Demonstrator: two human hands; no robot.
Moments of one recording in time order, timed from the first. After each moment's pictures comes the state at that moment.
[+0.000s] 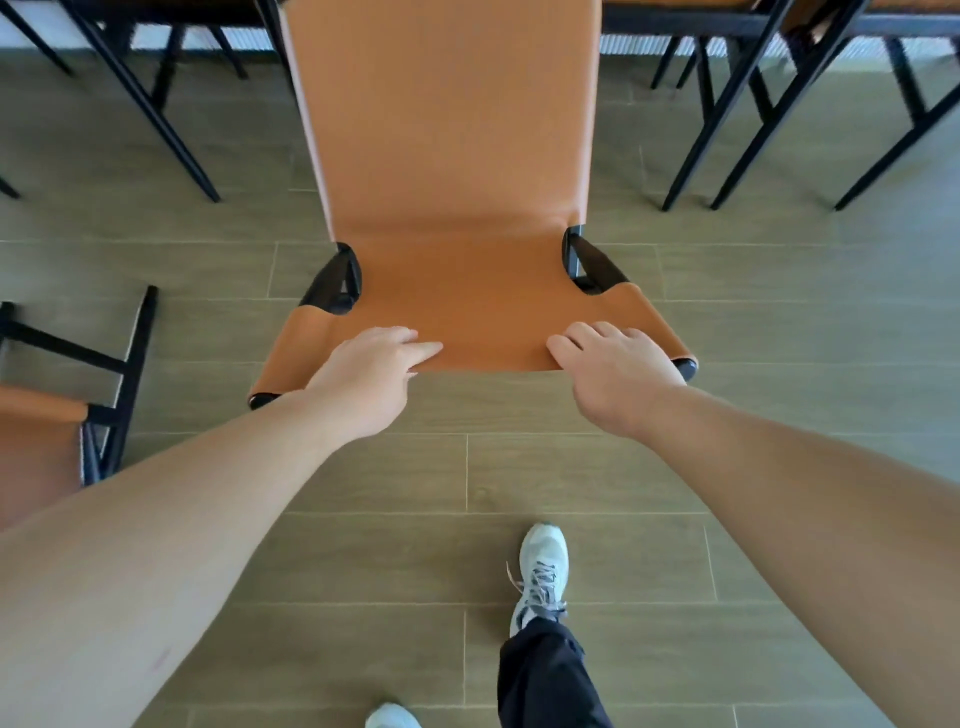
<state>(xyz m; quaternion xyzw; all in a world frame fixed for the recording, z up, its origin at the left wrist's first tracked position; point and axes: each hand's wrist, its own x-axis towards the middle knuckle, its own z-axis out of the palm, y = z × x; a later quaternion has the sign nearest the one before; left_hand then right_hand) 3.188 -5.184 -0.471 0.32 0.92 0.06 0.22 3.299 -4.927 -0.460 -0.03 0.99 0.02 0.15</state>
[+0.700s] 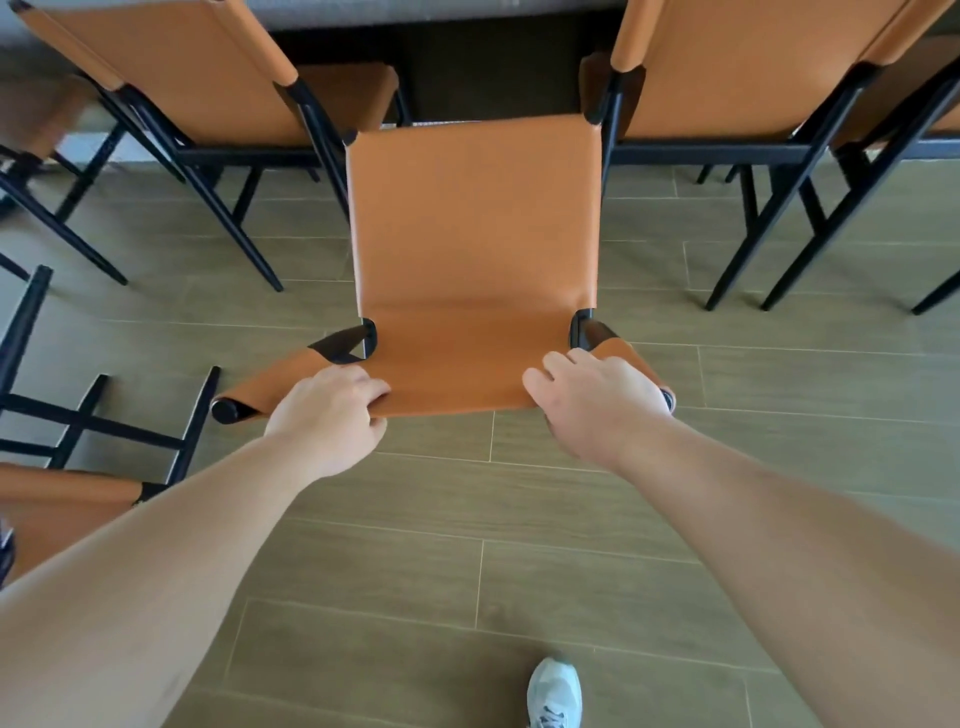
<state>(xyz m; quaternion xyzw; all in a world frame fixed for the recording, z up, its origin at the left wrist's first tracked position) 3.066 -5.118 -0.395 0.22 0.96 -0.04 0.16 3.147 -4.843 -0.401 -0.14 0.98 0.06 0.10</state>
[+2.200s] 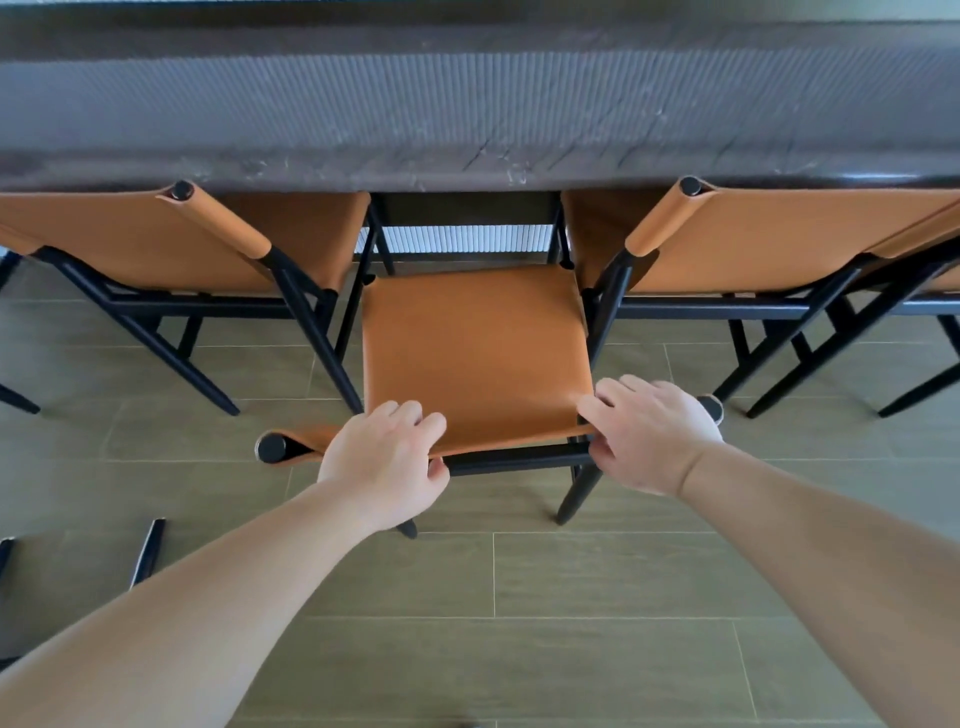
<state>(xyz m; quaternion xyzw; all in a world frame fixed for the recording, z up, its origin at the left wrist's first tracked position) 2.762 -5.037 -0.355 0.41 0.91 -0.03 0.02 2.854 -4.753 -0.348 -0.08 0.99 0.06 0.05</state>
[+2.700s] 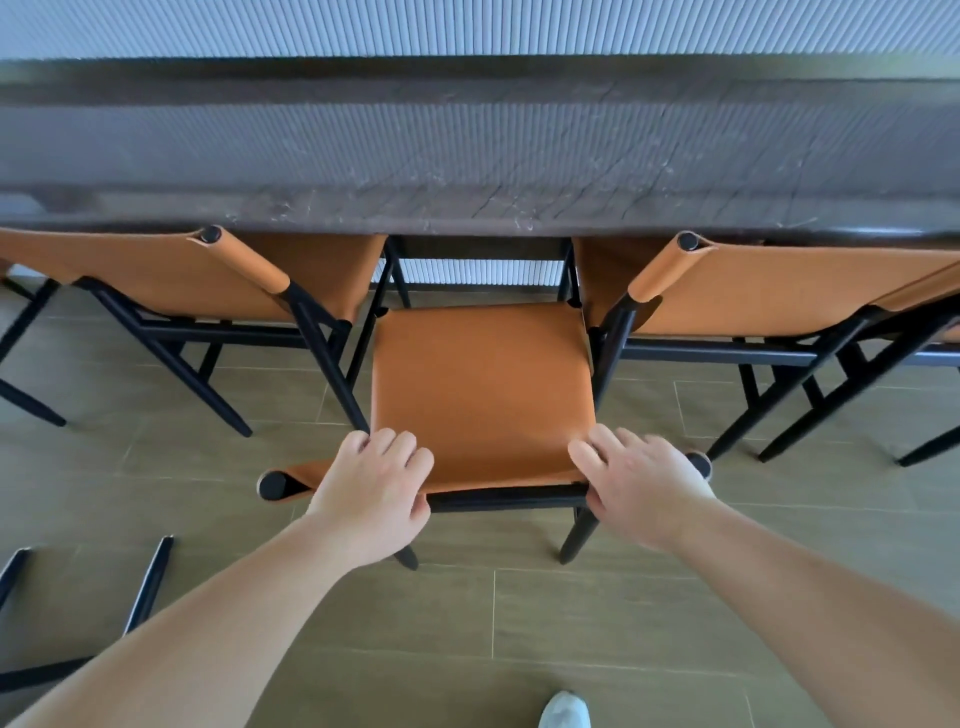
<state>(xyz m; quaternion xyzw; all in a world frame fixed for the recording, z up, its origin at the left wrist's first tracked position) 2.753 -5.041 -0.348 0.44 0.89 -0.08 -0.03 2.853 -4.748 -0.350 -0.12 0.99 0.07 0.00</state>
